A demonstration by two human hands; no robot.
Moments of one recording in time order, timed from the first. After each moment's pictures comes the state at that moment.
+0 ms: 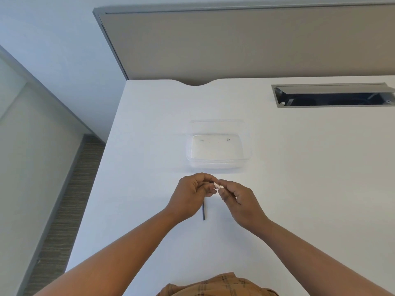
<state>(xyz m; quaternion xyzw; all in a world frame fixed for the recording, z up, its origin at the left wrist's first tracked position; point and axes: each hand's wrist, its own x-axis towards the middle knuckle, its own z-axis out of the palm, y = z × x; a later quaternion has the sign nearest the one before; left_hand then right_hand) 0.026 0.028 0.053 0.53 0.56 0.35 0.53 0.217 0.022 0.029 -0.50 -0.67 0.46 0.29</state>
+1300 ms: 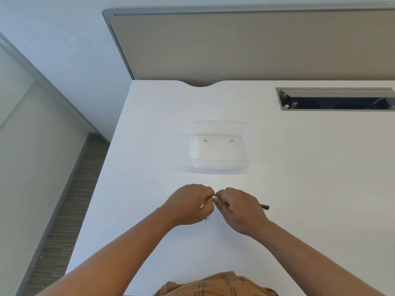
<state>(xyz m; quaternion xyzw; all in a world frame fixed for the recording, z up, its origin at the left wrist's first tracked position) 0.012 0.020 0.053 0.82 0.51 0.08 0.26 0.212 0.018 0.036 -0.51 -0.81 0.28 0.10</state>
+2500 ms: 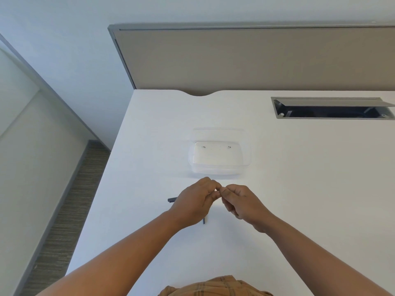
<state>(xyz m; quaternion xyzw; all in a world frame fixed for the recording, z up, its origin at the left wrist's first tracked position) 0.030 0.022 0.063 0.74 0.54 0.21 0.33 0.219 0.034 0.069 -0.53 -0.54 0.63 0.19</state>
